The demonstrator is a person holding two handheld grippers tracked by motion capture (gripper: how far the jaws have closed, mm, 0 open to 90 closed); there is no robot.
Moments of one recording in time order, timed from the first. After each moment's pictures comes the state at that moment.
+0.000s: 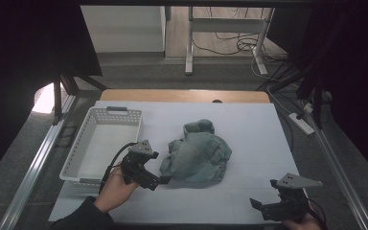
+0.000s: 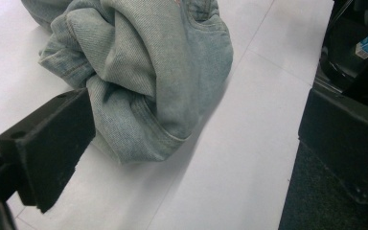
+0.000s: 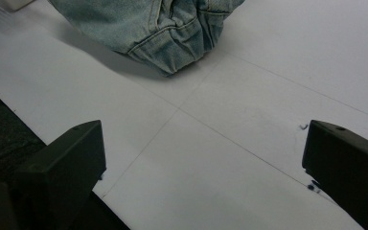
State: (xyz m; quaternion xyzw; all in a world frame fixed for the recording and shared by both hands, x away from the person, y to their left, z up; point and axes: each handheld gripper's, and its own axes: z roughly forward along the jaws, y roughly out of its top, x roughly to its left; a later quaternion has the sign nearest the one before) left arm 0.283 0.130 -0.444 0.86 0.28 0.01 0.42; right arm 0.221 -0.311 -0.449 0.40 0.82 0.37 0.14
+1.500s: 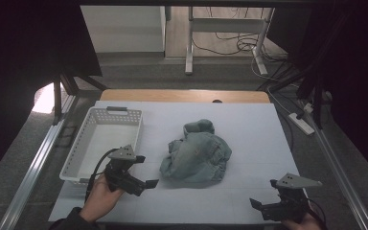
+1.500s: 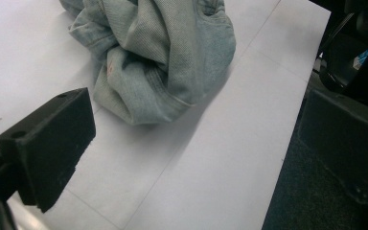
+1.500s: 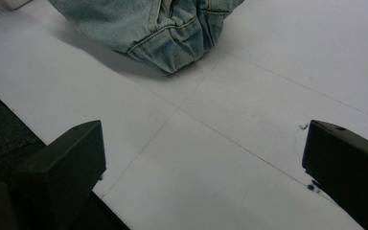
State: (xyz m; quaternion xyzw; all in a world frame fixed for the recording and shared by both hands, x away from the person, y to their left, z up) left arm 0.261 0.166 -0.447 0.84 0.31 0.02 0.44; right arm 0.221 -0.311 -0.449 0.40 0.83 0.37 0.15
